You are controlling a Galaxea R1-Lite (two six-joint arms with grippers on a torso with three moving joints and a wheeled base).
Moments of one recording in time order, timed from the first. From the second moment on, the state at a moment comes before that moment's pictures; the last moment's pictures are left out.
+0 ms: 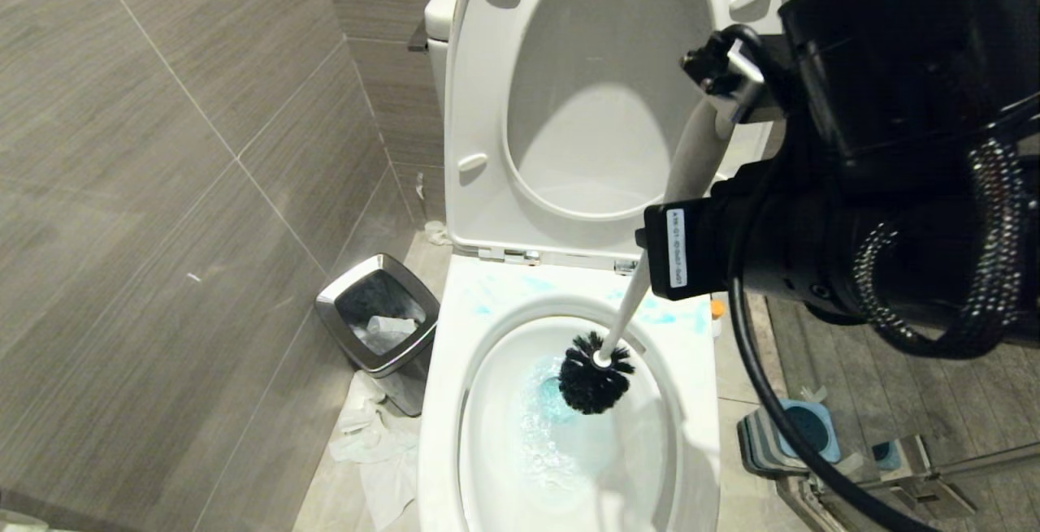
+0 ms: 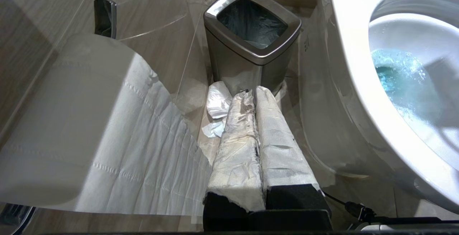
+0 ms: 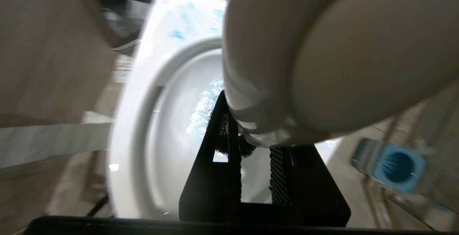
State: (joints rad) left arm 0.00 0.00 0.00 0.00 0.00 0.01; right arm 0.93 1.64 -1.52 0.41 -0.57 0.33
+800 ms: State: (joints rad) left arm 0.00 0.00 0.00 0.00 0.00 0.01; right arm 0.84 2.03 -1.71 0.33 -0.68 0.39
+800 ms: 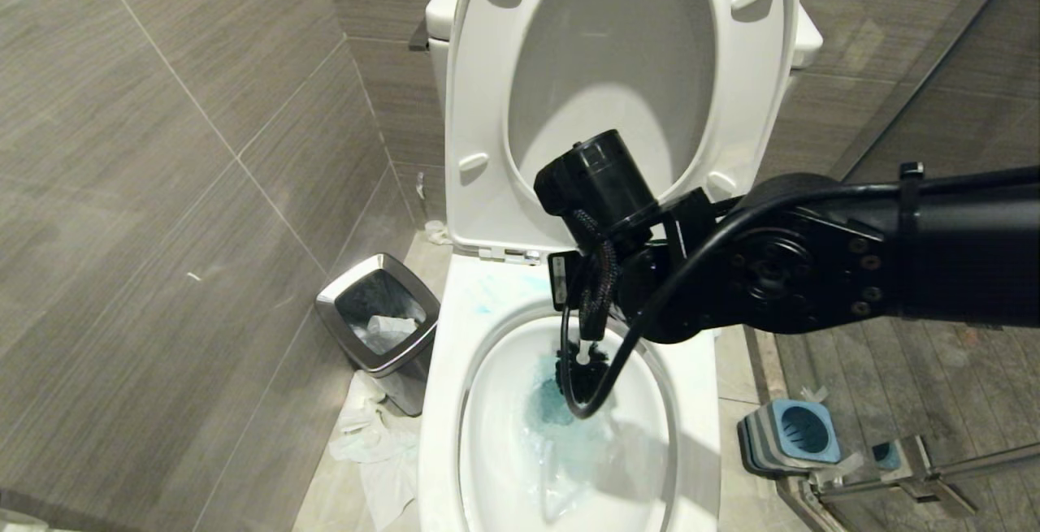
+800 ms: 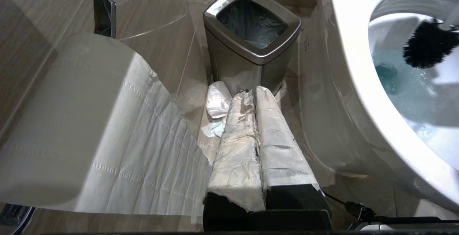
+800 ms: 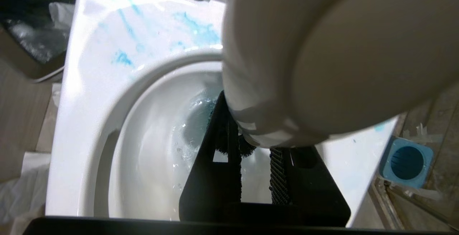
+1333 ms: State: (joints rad) left arm 0.00 0.00 0.00 0.00 0.00 0.01; right arm 0.88 2.23 -1.95 0.34 -0.65 0.37
